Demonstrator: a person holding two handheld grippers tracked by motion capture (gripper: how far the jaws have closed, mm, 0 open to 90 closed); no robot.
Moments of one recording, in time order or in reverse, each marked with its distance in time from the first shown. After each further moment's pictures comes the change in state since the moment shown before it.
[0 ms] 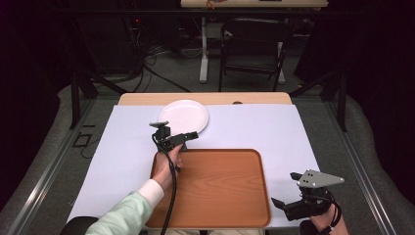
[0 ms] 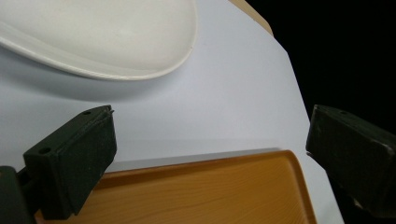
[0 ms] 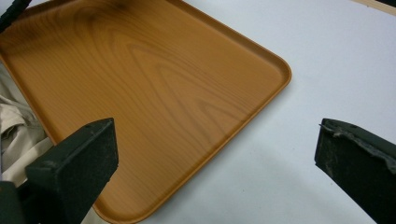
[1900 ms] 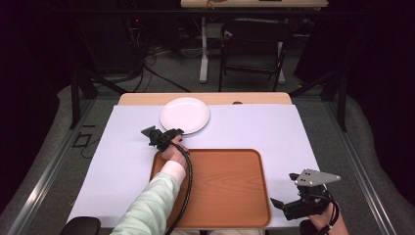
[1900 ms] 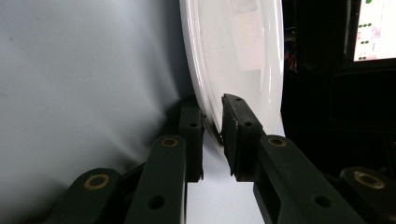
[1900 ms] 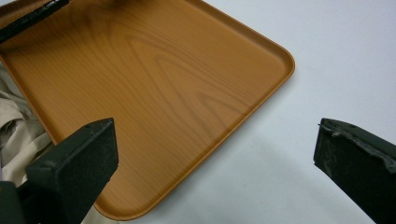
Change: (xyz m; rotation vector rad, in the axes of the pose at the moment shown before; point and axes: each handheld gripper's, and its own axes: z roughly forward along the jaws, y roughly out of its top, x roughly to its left) left arm 0.043 0.009 0.030 -0.322 0.098 -0.596; right arm -0.001 0.001 0.004 0.040 0.003 0.008
